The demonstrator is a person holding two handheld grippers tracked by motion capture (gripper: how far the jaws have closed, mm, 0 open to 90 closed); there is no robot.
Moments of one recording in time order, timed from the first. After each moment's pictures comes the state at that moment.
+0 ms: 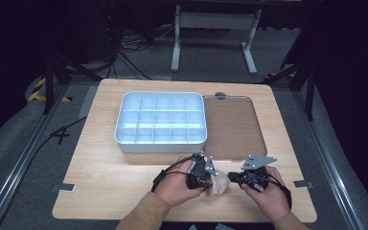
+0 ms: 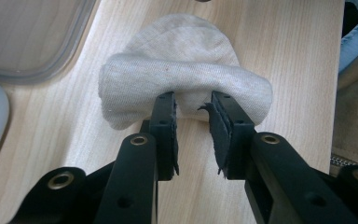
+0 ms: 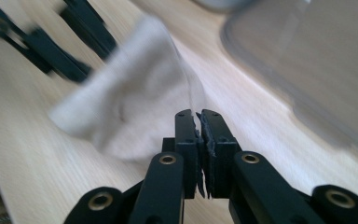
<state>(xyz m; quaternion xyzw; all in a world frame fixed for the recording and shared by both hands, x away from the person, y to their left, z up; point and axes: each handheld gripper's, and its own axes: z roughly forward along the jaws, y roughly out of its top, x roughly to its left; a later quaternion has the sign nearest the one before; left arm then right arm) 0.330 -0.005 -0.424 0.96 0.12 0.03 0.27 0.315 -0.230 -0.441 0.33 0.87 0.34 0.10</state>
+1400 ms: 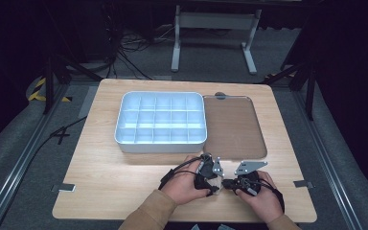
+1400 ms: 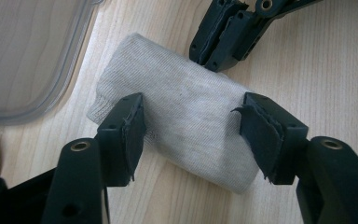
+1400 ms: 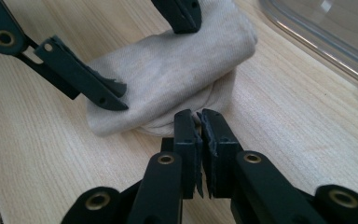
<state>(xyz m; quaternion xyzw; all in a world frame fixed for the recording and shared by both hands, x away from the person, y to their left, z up) 0.339 -0.028 -0.444 0.96 0.09 0.04 0.27 0.314 -0.219 -0.469 0.32 0.88 0.34 0.06</state>
